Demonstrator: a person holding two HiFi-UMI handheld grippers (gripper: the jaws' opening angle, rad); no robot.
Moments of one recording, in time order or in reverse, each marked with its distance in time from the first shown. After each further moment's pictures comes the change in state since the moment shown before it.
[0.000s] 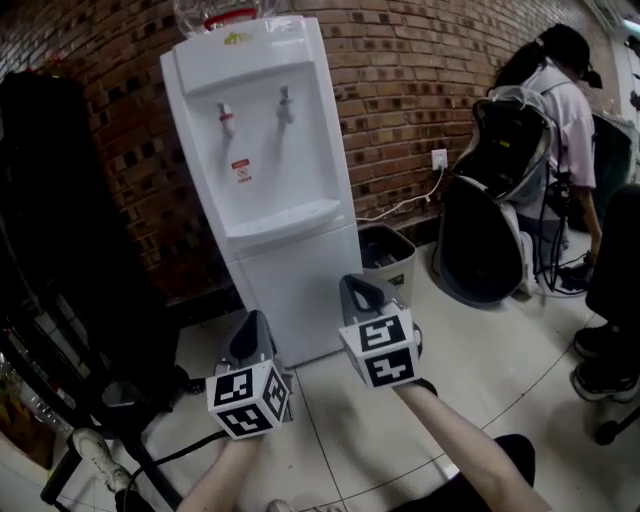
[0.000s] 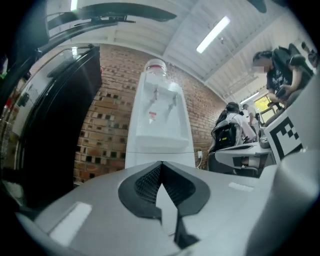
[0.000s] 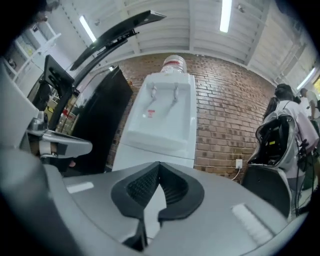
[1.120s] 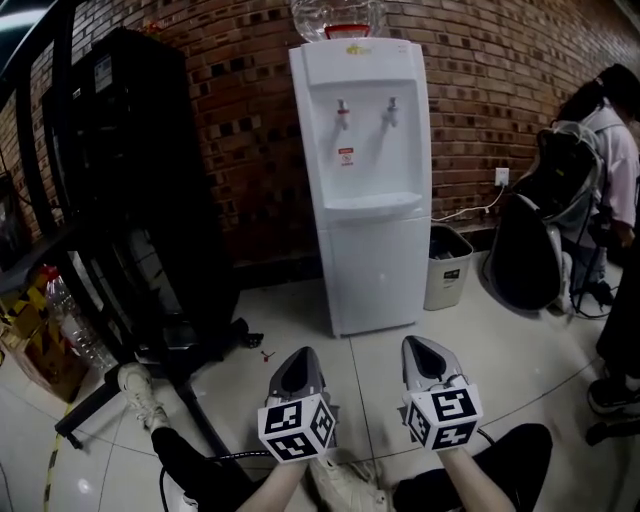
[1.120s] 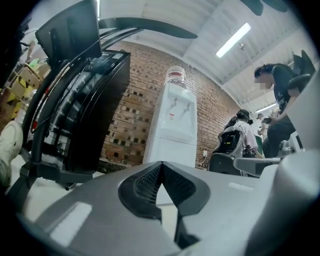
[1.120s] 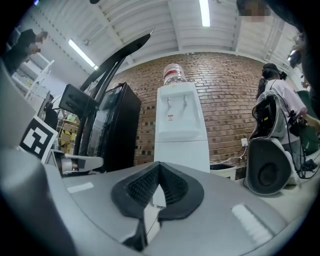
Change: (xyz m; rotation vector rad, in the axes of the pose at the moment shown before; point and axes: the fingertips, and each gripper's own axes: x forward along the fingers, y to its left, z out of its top) left arm -0.159 0.031 -0.048 -0.186 0.058 0.119; right arm -0.143 0.103 -0.032 0.183 -0.004 0.089
